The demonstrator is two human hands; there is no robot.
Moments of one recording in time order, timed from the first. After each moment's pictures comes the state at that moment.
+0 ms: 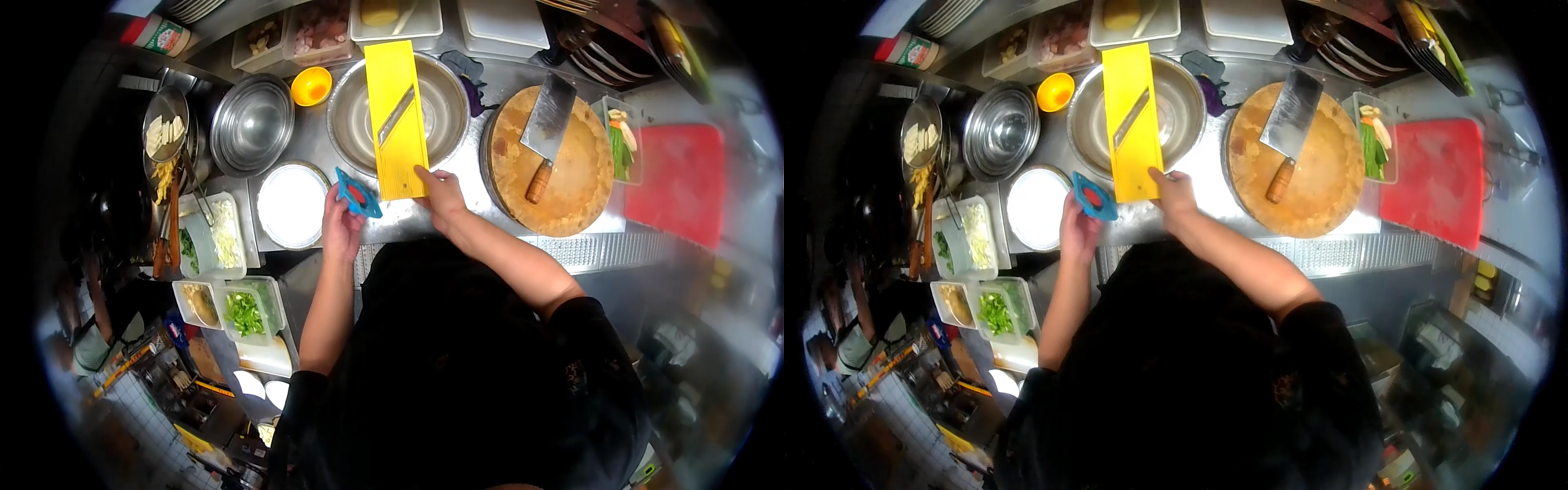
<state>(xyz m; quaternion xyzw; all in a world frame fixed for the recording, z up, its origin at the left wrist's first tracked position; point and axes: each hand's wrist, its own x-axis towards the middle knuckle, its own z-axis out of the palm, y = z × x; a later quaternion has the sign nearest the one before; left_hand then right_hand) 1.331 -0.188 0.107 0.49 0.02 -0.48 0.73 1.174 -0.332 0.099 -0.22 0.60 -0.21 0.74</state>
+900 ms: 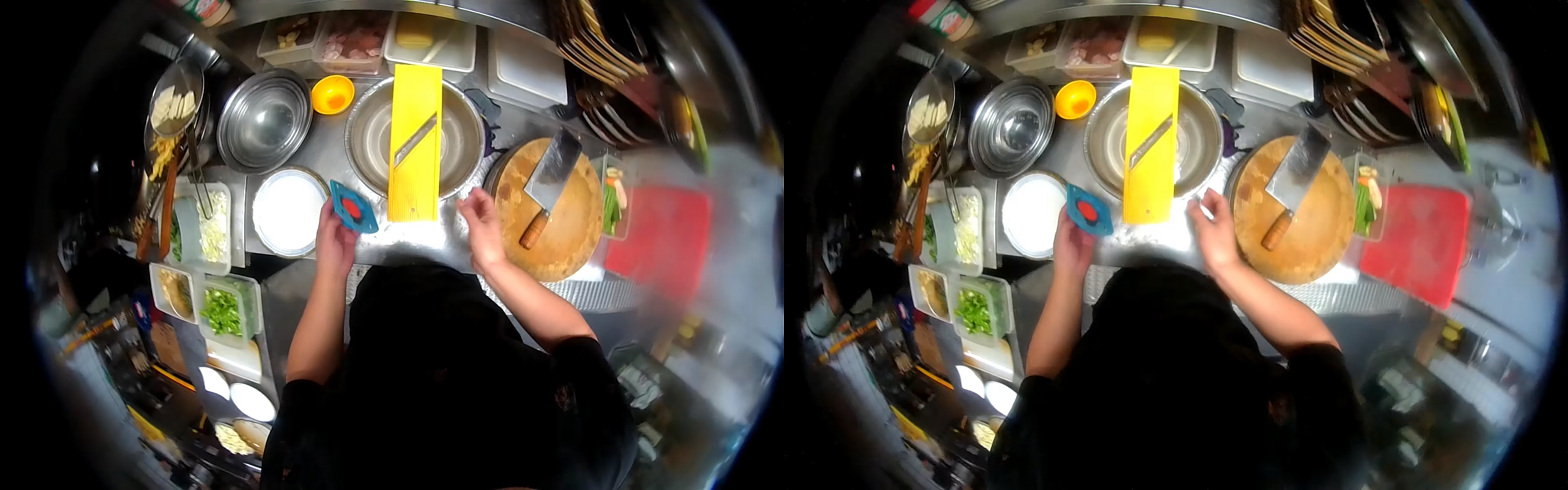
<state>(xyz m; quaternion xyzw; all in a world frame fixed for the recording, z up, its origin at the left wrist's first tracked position) 1.344 -0.186 0.096 0.43 0.04 -0.45 0.78 1.121 -0.364 0.145 -0.49 0.55 -0.21 0.65</state>
